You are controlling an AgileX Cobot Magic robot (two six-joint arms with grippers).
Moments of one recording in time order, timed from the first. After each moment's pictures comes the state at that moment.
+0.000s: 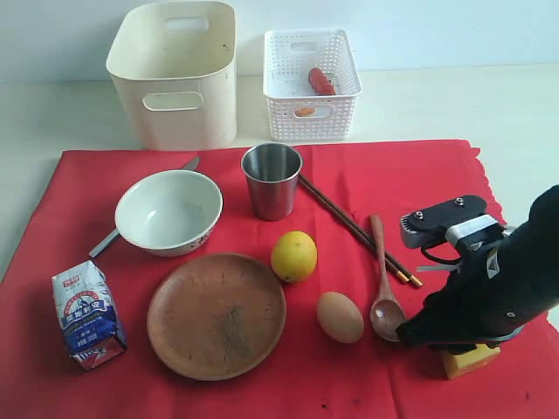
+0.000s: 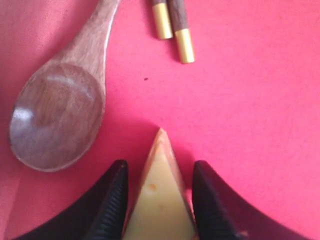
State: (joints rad) left arm 0.00 0.01 0.00 -0.09 0.20 0.00; right arm 0.62 1.57 -0.50 0.09 0.41 0.04
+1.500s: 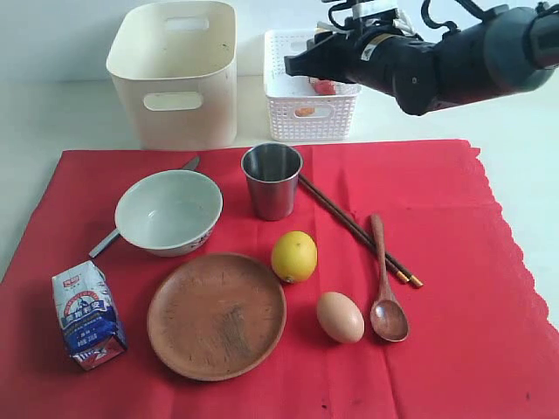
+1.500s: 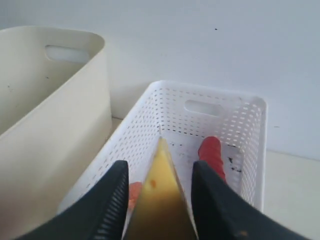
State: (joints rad) left arm 0.00 0.01 0.00 -0.09 0.20 0.00; right arm 0.54 2.08 -1.26 0.10 -0.37 -0.02
